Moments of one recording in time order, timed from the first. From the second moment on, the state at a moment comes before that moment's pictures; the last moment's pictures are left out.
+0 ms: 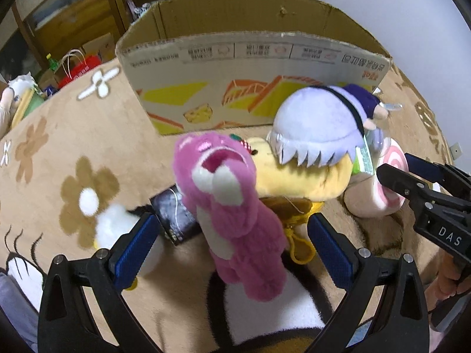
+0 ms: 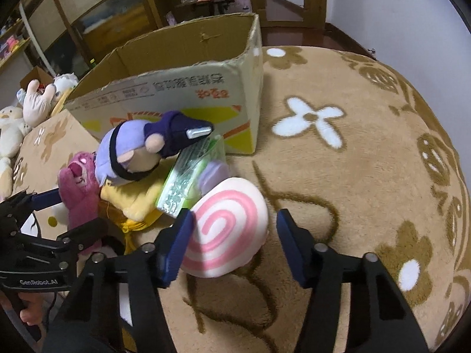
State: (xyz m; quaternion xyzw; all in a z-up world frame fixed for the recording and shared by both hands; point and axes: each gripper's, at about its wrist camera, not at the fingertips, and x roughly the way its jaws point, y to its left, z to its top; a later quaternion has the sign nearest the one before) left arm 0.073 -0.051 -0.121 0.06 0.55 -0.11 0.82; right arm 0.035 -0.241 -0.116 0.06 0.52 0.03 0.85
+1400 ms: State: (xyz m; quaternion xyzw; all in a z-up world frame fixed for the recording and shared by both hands) left arm 0.046 -0.042 -0.104 0.04 0.55 -0.11 0.83; right arm 0.019 -0.237 -0.103 0.04 0.51 0.03 0.86
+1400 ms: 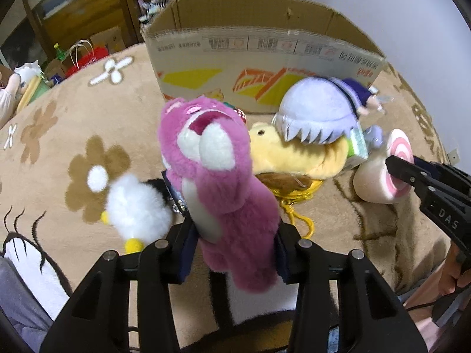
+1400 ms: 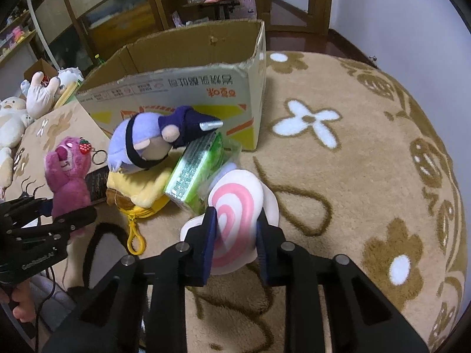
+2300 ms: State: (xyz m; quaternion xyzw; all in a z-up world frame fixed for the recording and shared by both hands) left arm -0.004 -0.047 0.029 0.09 0.29 -0.08 0.95; right arm -0.039 -0.220 0.020 0.01 0.22 0.05 0.97
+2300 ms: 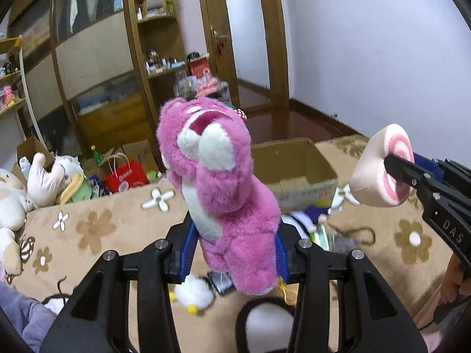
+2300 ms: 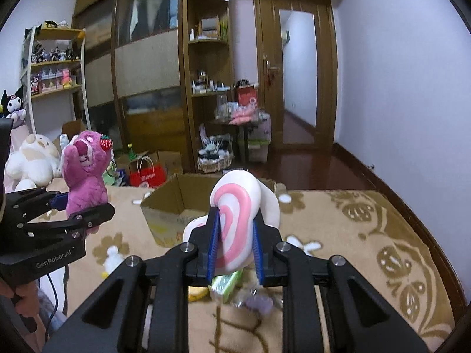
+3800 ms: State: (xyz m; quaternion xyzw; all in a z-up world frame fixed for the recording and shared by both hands) left arm 0.155 -0.075 -0.045 0.10 0.37 -0.13 0.91; right arm 0.097 -0.233 -0.047 0.02 0.26 0.08 0.96
